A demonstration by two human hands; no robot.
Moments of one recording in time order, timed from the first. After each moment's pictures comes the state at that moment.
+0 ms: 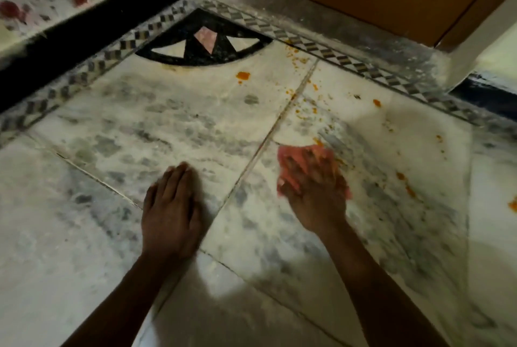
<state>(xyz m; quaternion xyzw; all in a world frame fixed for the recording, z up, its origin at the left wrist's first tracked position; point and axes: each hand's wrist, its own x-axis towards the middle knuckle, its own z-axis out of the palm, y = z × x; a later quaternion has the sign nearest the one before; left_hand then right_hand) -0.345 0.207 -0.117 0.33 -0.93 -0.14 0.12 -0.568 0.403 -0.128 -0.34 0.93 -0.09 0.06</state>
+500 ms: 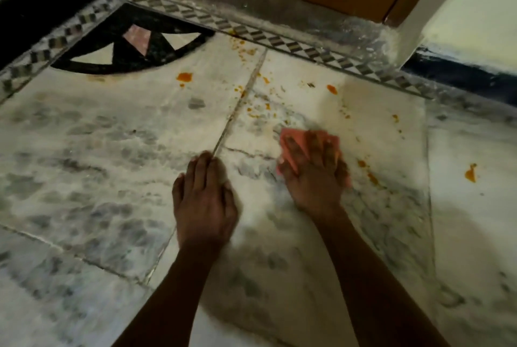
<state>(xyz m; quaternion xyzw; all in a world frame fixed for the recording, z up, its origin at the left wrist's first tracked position) -0.476 0.273 -0.126 0.29 -0.94 -0.12 0.12 -0.634 0.429 -0.134 -0.19 0.98 -0.09 0.04</state>
